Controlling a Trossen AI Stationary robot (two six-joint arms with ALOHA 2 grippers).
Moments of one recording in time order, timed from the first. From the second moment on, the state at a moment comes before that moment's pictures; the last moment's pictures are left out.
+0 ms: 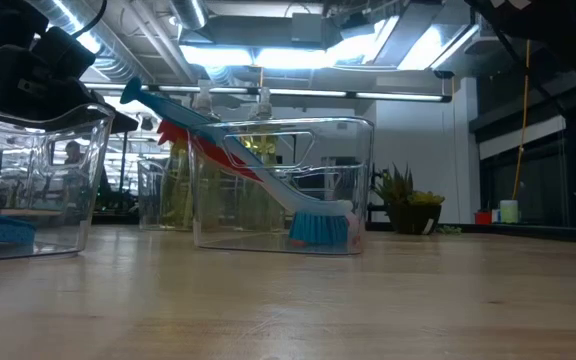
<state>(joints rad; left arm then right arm) 0.04 0.23 0.01 0.03 -0.05 0.00 0.23 2.49 2.34 -0.05 -0.24 -0.45</state>
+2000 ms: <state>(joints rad) 0.04 0.23 0.01 0.03 -0.05 0.00 0.50 2.30 2.32 -1.09 -0.14 -0.10</state>
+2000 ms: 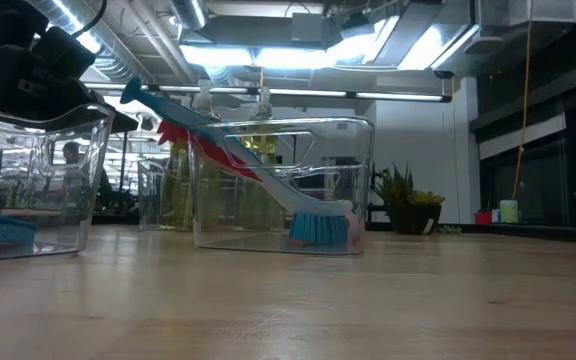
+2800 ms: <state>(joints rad) 0.04 0.23 0.01 0.03 -0.05 0.00 0.55 2.32 2.17 -1.07 0.23 0.23</state>
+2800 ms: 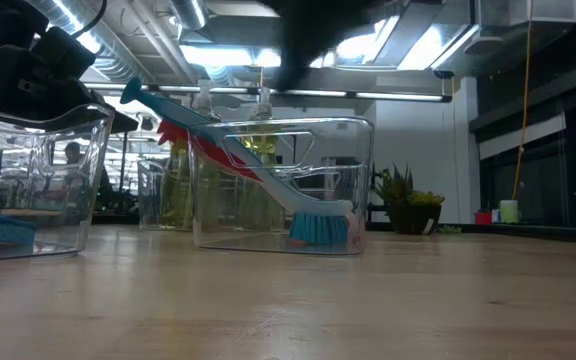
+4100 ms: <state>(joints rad) 0.04 0.23 0.01 0.03 -0.05 0.00 0.72 1.65 1.12 -1.27 0.06 1.30</state>
